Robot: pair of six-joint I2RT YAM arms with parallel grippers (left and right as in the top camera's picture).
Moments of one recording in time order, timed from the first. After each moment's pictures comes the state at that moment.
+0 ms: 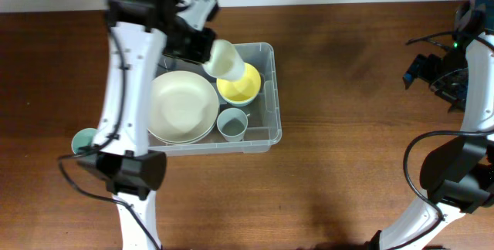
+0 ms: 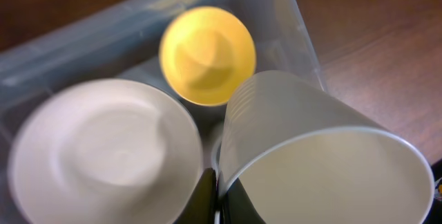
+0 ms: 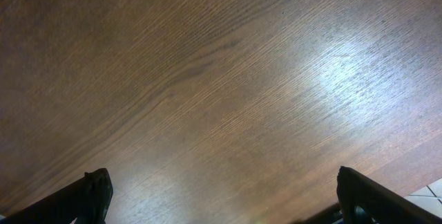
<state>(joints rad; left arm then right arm) -0.27 2.18 2.59 -1.68 0.27 0.07 -0.35 2.01 2.04 -1.59 0.06 0.34</state>
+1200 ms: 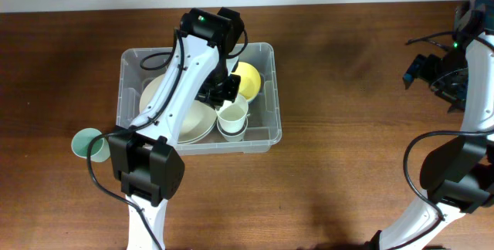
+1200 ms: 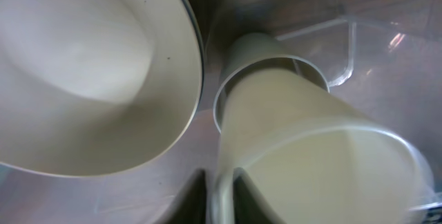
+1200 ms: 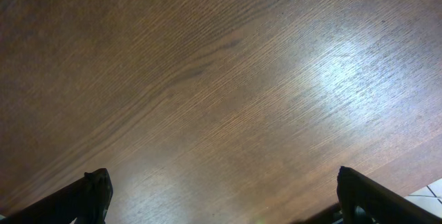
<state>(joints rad) -0.42 2.18 2.19 -1.69 0.03 -0.16 -0.35 2.01 2.04 -1.59 0.06 0.34</state>
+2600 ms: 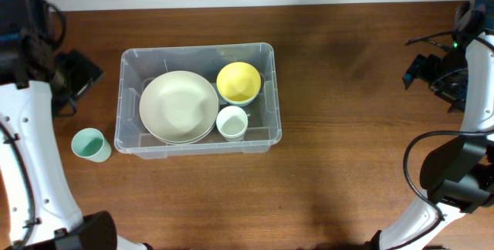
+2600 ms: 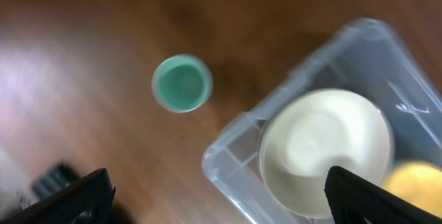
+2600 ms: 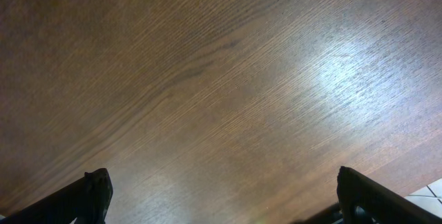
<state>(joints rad) 0.22 1.70 2.11 -1.69 -0.20 -0.68 -0.35 2.01 2.04 -1.59 0.06 0.34</state>
